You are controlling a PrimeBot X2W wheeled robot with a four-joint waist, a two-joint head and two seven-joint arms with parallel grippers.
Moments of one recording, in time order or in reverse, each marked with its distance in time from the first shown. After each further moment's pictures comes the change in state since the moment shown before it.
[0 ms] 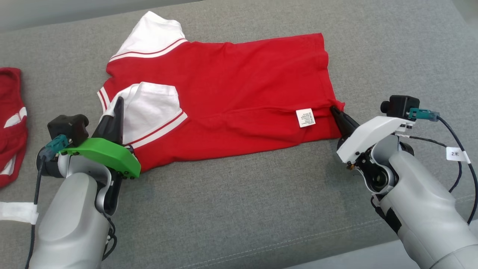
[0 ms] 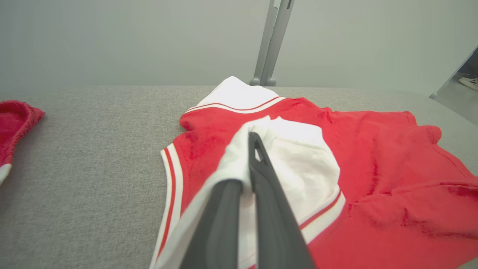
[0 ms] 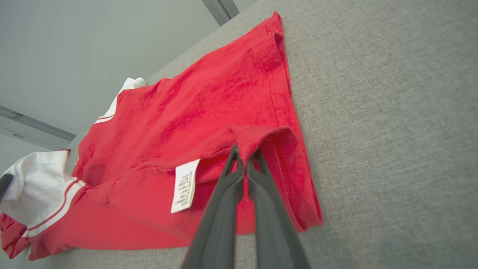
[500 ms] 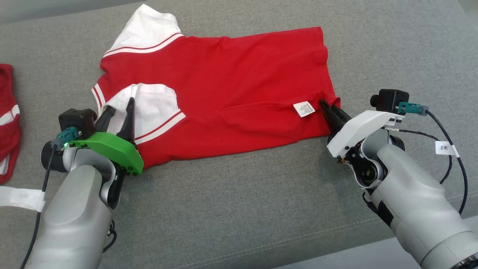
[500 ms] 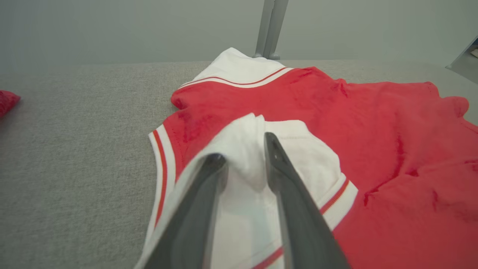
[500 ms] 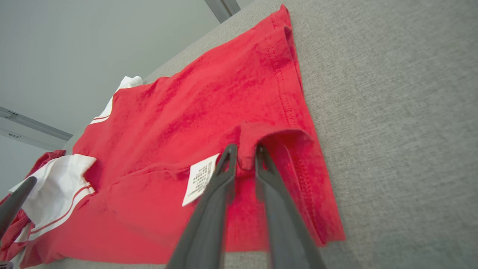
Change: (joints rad) left arm -0.120 -0.001 -0.110 0.221 -0.027 0.000 -0.051; right arm -0.093 0.018 0.127 0.106 0.081 0.000 -0.080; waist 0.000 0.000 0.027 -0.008
